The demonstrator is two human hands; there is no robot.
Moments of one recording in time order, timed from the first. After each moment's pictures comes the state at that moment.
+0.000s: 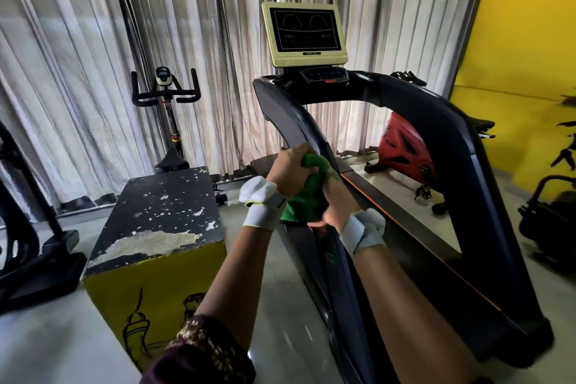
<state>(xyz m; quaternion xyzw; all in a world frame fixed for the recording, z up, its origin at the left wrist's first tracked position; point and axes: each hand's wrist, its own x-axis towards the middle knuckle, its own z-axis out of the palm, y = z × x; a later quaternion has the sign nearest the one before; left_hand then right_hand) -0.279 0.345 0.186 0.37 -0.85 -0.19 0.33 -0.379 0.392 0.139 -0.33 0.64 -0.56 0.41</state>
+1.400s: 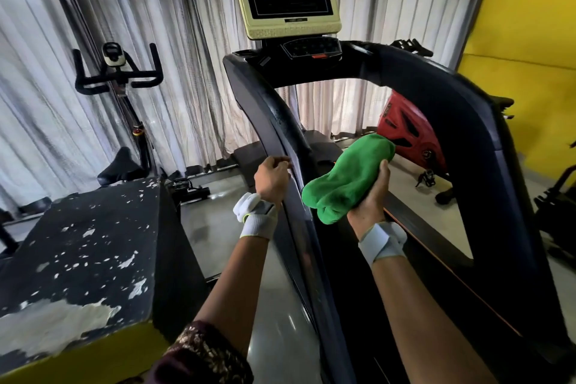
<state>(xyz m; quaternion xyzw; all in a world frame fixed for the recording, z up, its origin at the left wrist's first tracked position) -0.472 0.105 0.094 0.49 -0.56 -0.50 0.46 -0.597 0.198 0.071 -0.11 0.34 -0.83 0.42</state>
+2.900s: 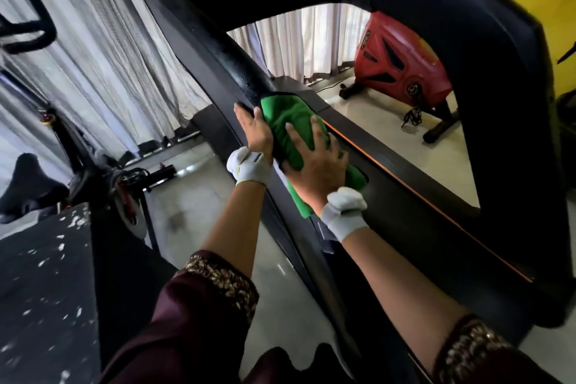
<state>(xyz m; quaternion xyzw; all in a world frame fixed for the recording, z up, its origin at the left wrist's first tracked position) -0.588 -0.165 0.031 0.46 -0.57 -0.52 0.43 -0.622 -0.036 0.002 -0.45 0.83 -0.26 -0.18</state>
